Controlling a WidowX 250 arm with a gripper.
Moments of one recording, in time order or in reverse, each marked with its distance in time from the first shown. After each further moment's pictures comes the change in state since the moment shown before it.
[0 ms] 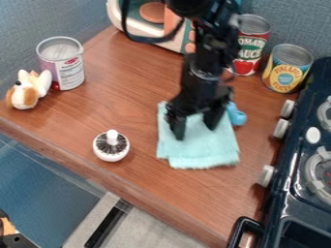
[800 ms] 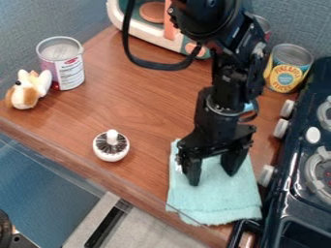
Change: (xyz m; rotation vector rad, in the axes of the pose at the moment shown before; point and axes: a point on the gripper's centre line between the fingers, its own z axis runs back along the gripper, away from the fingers) arm -0.058 0.017 0.008 0.030 0.088 -0.041
